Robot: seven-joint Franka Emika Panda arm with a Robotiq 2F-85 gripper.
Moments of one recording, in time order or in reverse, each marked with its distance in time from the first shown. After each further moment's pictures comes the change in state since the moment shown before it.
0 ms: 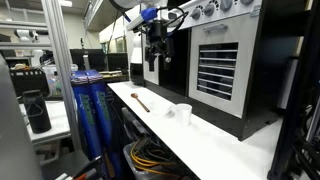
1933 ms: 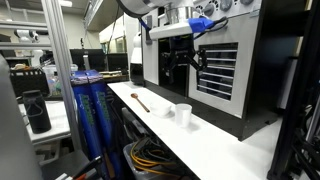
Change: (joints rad) arm -0.015 -0.127 -0.284 -0.265 -0.004 0.408 -0.738
